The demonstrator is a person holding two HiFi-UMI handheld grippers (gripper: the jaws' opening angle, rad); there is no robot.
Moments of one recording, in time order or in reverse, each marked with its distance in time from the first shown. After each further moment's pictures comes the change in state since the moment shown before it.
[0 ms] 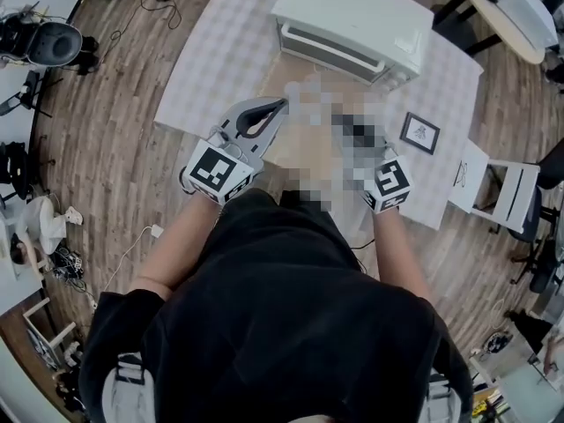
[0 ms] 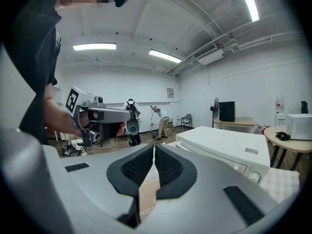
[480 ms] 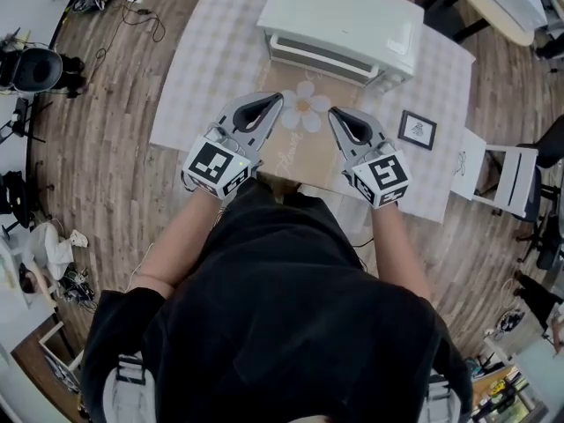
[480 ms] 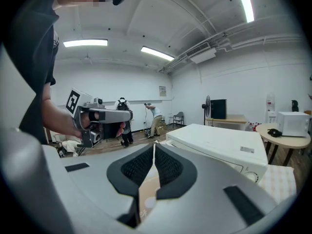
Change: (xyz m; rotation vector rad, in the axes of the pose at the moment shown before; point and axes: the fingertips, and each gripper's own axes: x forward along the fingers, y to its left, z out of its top) left arm 0.032 0.048 -0.007 -0.046 -0.009 -0.057; right arm 0.028 -0.031 -0.002 0.038 0.027 -0.095
